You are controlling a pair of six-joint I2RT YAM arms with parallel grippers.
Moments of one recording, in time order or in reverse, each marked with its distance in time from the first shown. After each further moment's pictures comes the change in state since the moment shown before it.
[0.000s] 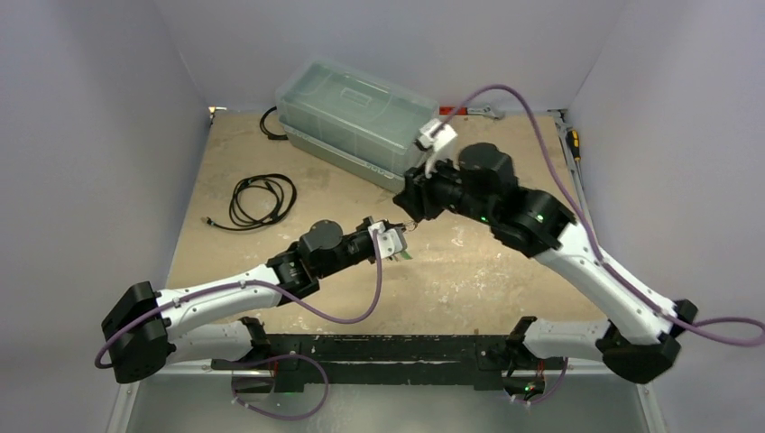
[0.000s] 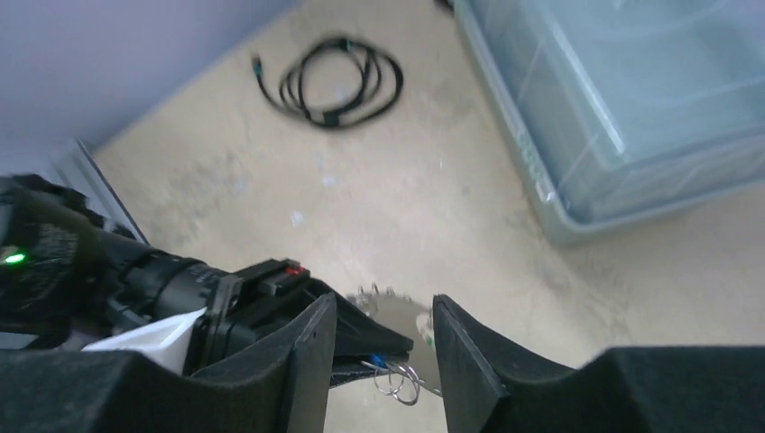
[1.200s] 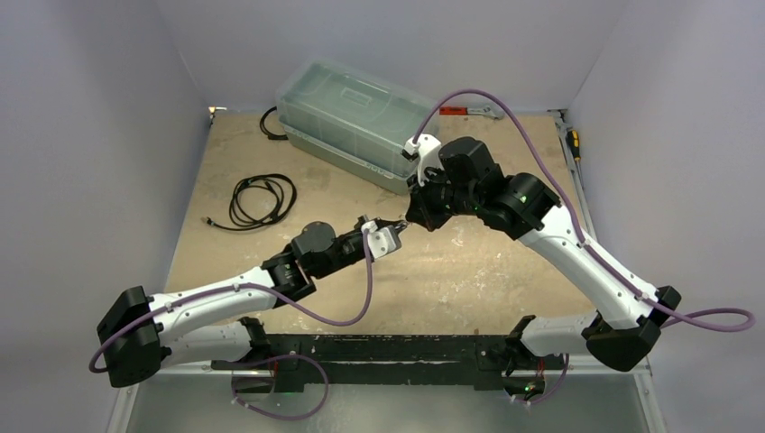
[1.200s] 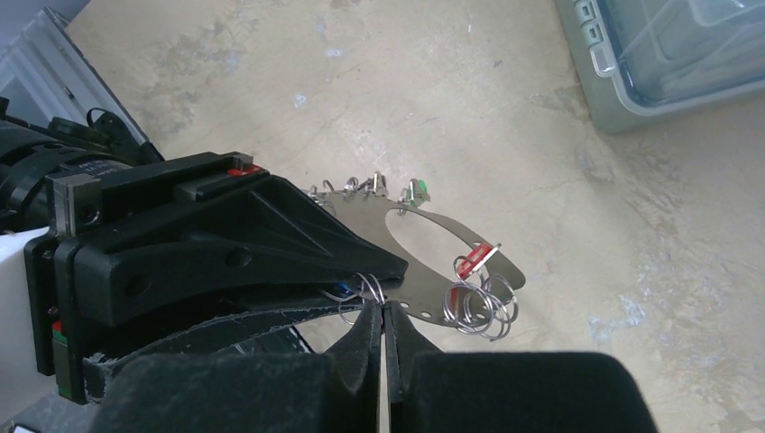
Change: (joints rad) left arm -0.001 -0.050 -0.017 0.072 0.001 -0.059; right arm -0.064 0.046 0.042 -0.228 -0.131 0.002
